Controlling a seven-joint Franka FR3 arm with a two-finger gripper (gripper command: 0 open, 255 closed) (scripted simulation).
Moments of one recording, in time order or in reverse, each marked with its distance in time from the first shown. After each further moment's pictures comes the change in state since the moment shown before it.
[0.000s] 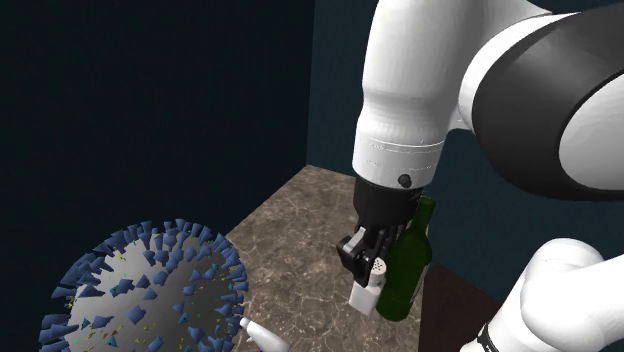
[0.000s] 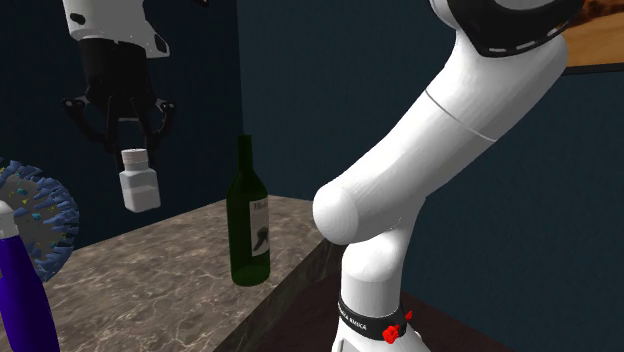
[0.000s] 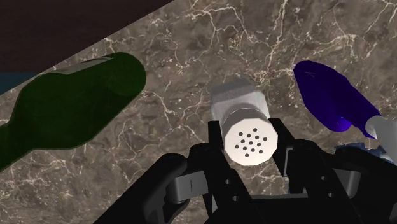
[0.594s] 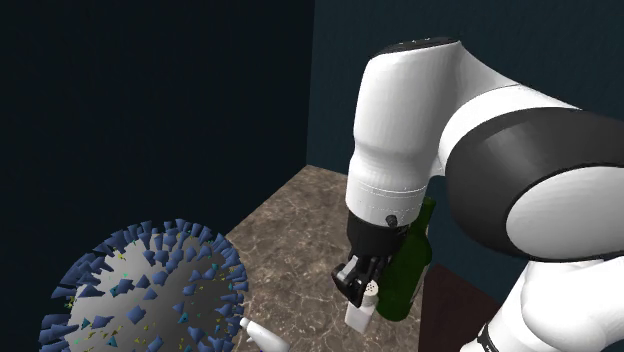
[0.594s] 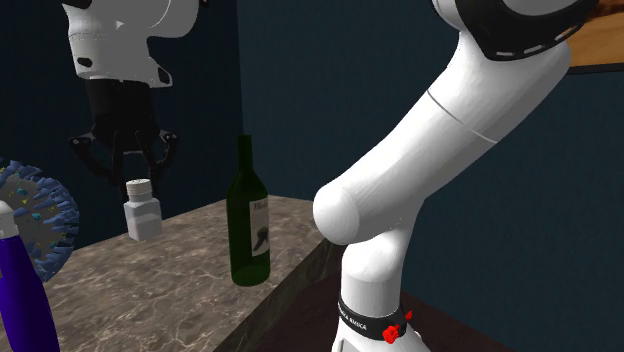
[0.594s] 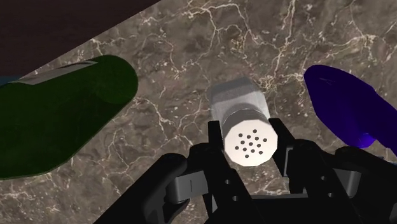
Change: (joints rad) arm 0.010 -0.010 0.039 -0.124 0.031 0.117 -0.011
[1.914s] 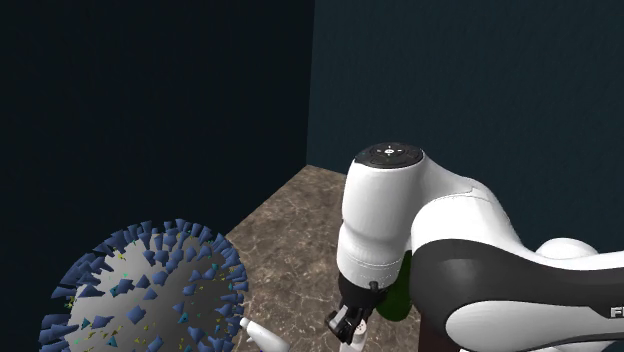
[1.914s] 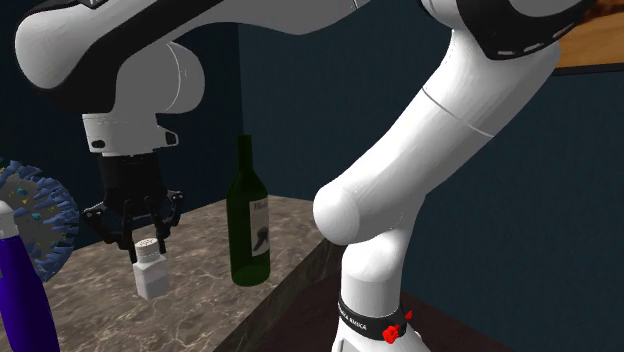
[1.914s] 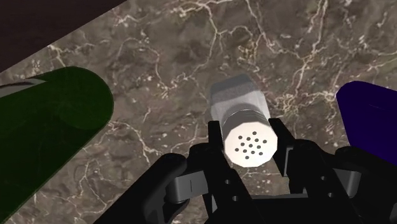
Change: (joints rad) arm 0.005 0.042 0.122 -0.215 0.074 0.265 -0.010
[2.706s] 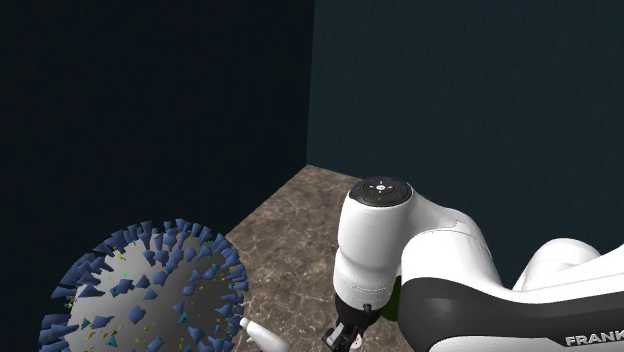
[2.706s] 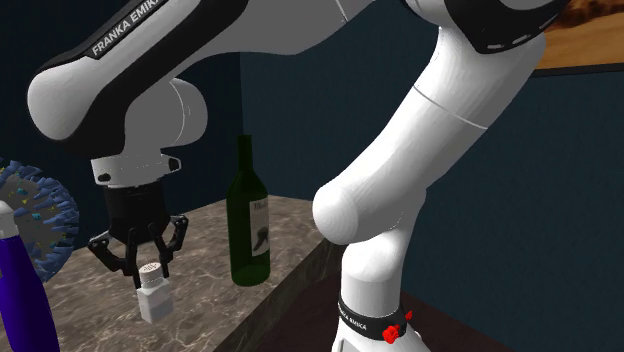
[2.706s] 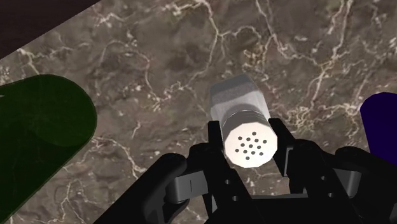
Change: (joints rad) arm -0.018 0.060 0.076 -0.072 0.029 0.137 0.001
